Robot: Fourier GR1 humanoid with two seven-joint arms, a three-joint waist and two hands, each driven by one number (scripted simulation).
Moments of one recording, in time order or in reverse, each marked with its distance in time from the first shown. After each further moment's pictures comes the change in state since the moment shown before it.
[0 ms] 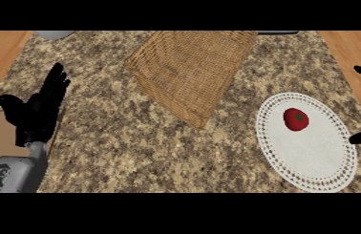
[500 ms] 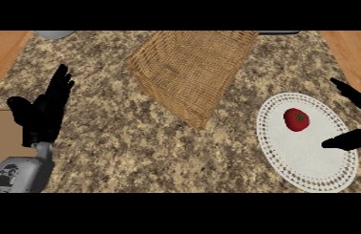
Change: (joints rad) left arm 0.002 -0.061 0.031 0.005 -0.065 -0.025 0.001; right arm 0.017 0.148 0.015 0.128 0.161 -0.114 -0.191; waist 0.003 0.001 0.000
